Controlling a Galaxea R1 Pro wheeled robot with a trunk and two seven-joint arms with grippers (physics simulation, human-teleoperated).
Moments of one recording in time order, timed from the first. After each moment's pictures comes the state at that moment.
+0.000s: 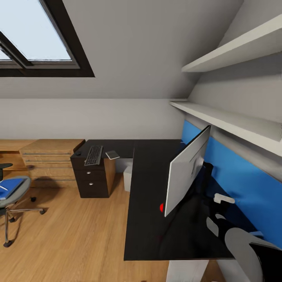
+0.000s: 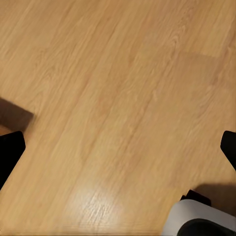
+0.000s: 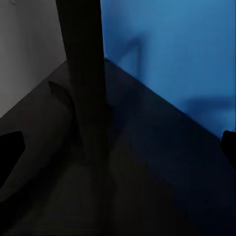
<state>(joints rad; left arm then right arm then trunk) 0.02 0.03 -0.30 -0.10 0.51 -0.68 0.39 -0.87 -0.14 -0.15 -0.06 -0.07 -0.48 -0.24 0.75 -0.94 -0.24</state>
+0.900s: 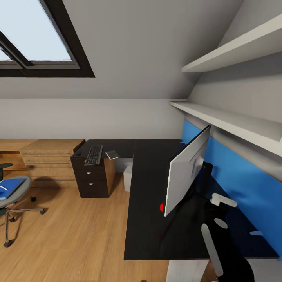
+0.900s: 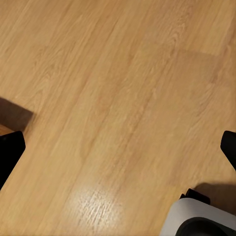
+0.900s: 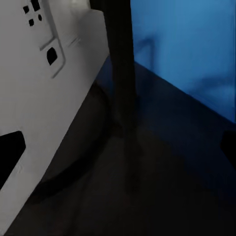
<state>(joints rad) 0.02 0.03 -0.30 -0.10 0.51 -0.68 0.39 -0.29 0.06 -0.07 -1.47 -0.15 0.35 -0.46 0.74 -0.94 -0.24</state>
